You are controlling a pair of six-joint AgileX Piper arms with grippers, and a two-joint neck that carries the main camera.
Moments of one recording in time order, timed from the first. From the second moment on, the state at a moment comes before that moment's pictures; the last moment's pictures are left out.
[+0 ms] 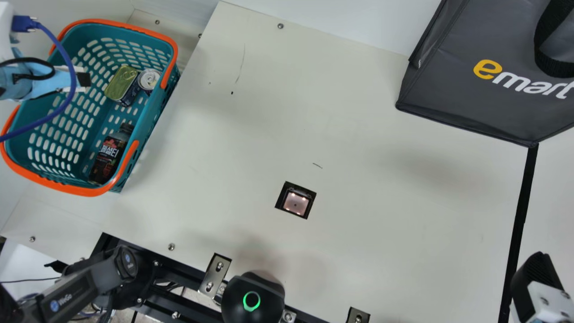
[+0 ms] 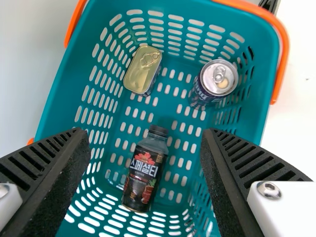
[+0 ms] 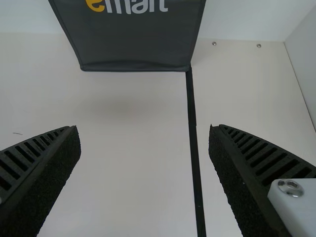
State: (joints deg) left arm 41.1 76.1 -62.5 -12.0 52.5 29.3; right arm 0.7 42.6 -69.7 -0.8 69.4 -2.2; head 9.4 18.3
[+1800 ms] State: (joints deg) left arm 42.5 100.0 -51.1 -20.6 29.1 58.2; right arm 0.7 42.6 -69.7 -0.8 69.4 -2.2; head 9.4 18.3
